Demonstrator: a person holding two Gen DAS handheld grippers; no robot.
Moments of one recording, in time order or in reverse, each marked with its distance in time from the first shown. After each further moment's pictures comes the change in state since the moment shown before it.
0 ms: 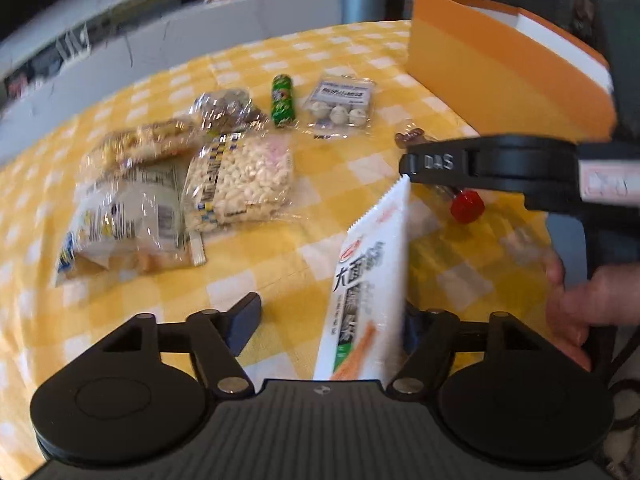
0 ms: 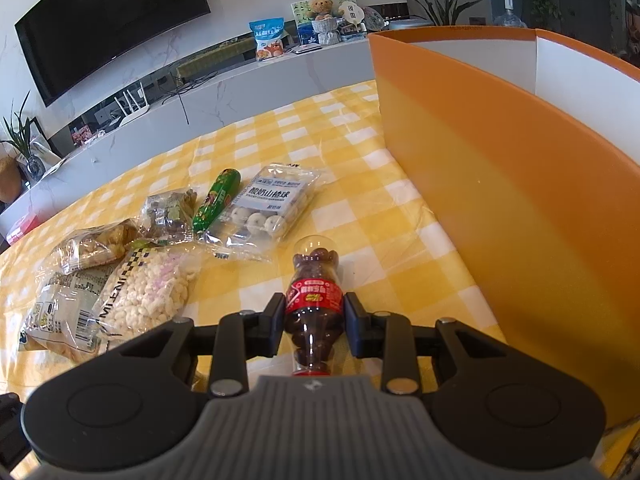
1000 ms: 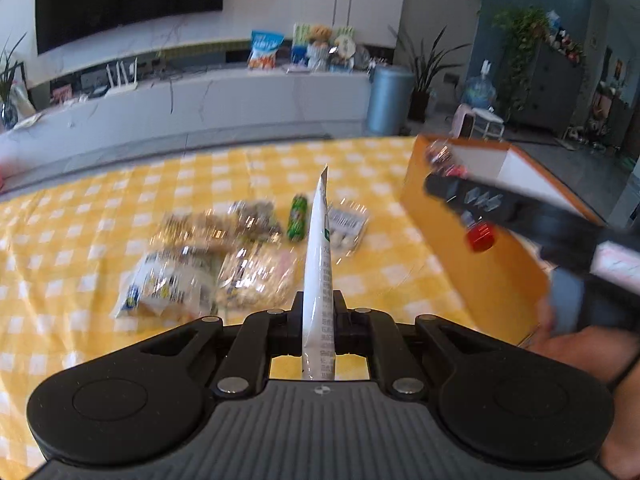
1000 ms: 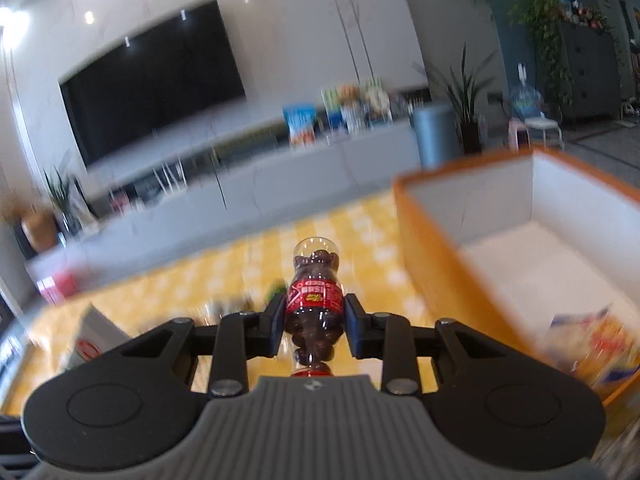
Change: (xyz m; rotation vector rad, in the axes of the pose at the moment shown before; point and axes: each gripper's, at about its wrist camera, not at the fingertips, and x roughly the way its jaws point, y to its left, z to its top) left arm -0.104 -0.012 0.028 -0.134 -0.264 0.016; right arm -0.109 -0.006 0.046 -0.015 -0.317 0.115
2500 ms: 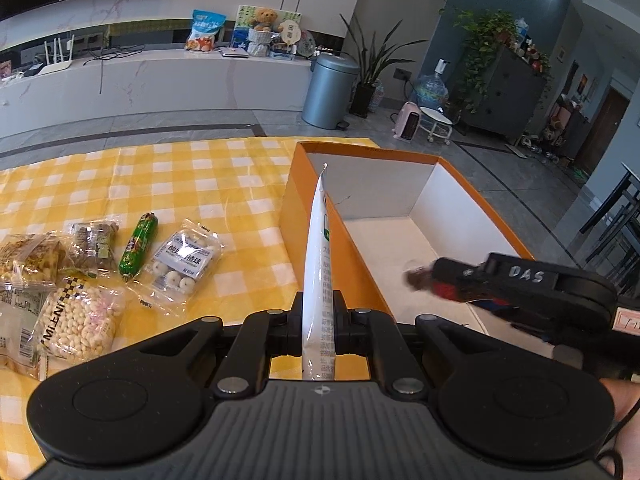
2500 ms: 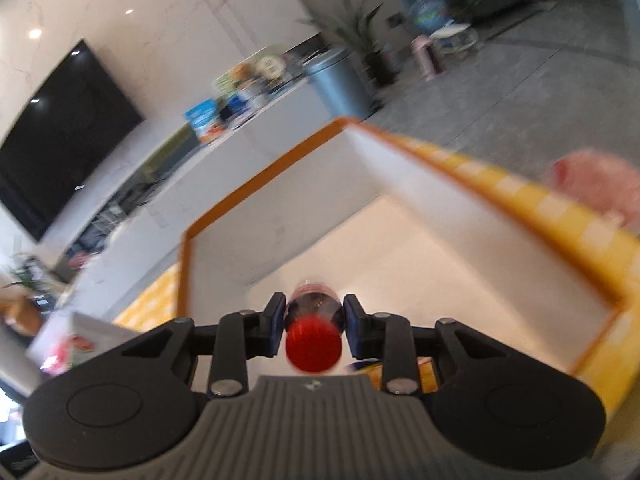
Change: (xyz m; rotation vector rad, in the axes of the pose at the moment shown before) left arm 0.090 -0.091 0.042 -0.058 0.051 -0.175; right arm 0.031 -0.184 0.036 0.373 0.222 -0.042
